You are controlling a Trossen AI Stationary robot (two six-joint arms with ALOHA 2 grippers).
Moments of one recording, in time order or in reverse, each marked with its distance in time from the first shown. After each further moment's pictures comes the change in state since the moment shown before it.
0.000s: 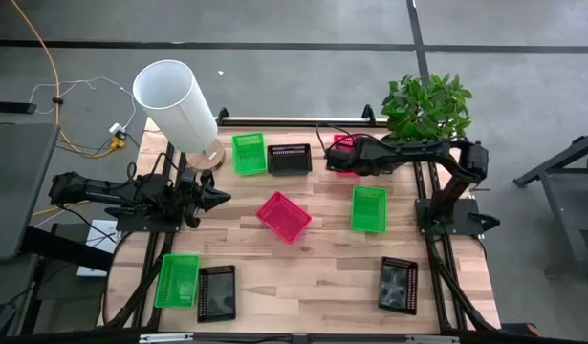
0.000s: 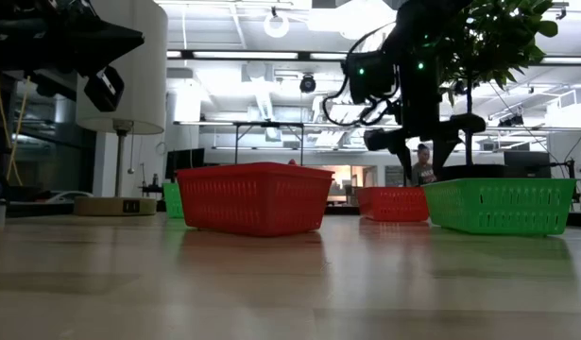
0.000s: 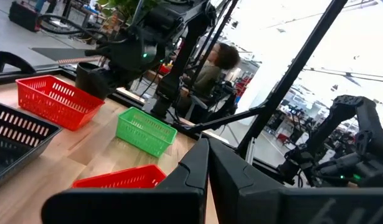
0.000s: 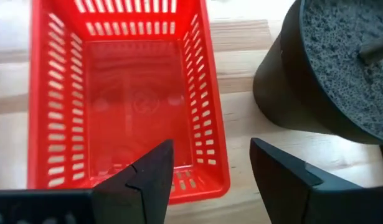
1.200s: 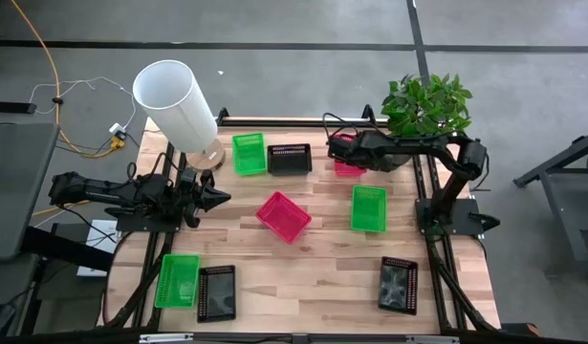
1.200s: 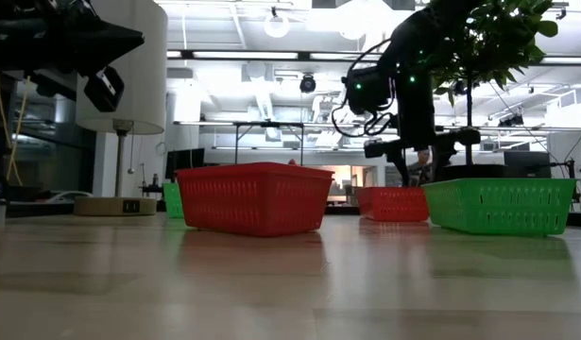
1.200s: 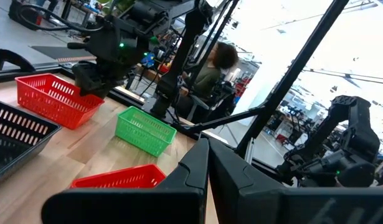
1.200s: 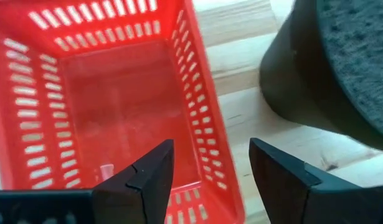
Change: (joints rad) left arm 0.000 0.000 0.000 0.000 0.000 -0.010; right arm -0.119 0.024 0.000 0.060 -0.108 0.010
